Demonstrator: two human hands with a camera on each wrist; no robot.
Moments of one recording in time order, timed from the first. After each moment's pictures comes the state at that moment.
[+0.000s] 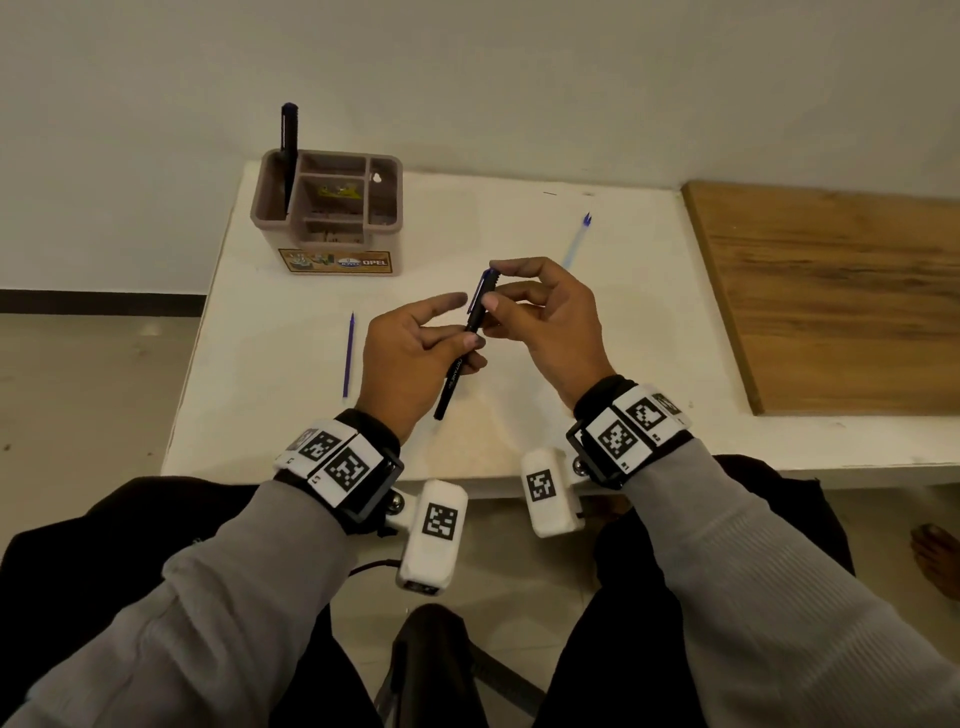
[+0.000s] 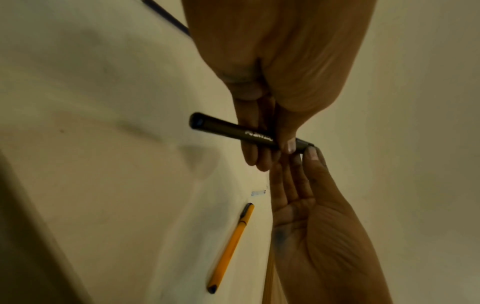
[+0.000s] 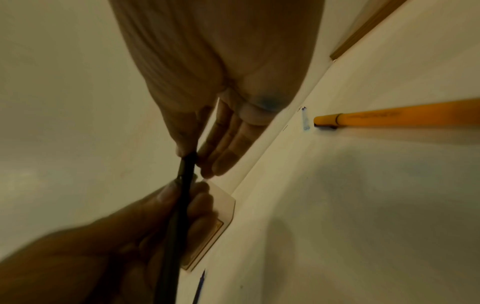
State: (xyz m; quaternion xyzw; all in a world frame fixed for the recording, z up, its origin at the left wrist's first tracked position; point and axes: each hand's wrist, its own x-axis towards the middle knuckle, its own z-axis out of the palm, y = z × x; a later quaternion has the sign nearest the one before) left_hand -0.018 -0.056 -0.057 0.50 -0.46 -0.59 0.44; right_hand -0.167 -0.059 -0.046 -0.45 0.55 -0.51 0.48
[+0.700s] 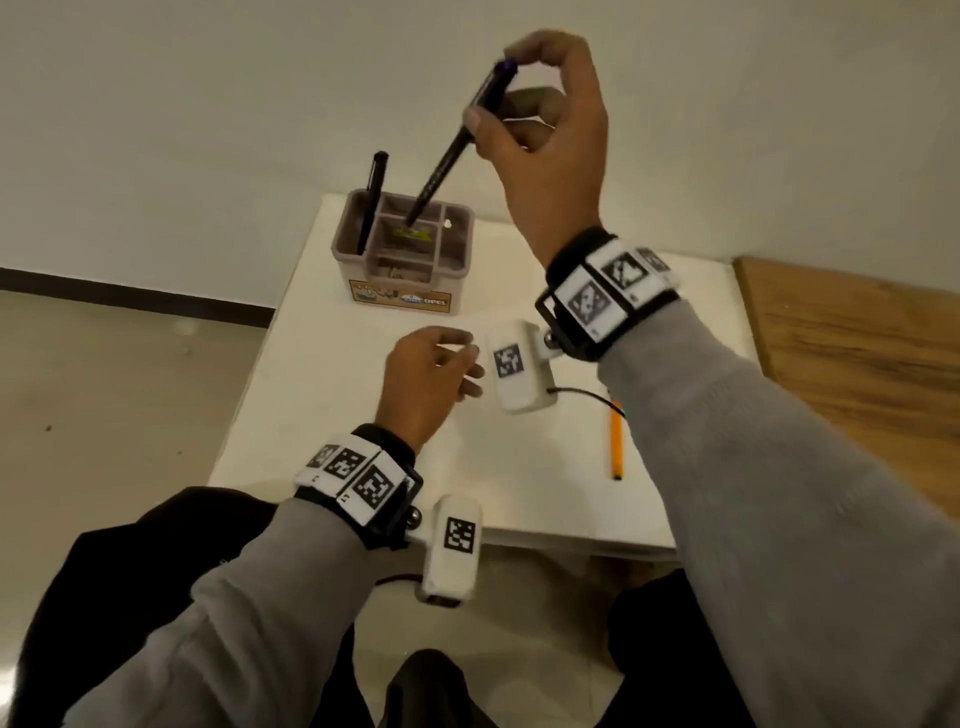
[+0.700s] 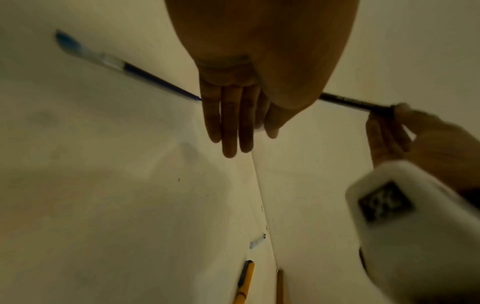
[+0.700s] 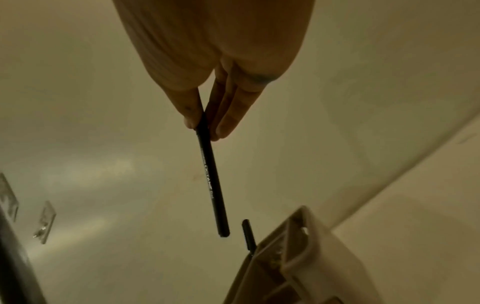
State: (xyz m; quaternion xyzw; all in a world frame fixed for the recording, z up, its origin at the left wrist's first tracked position) left_hand 0.019 -0.084 -0.070 0.58 -0.46 -0.52 0.43; right_hand -0.087 -0.186 0.042 -0.61 0.41 -0.62 0.27
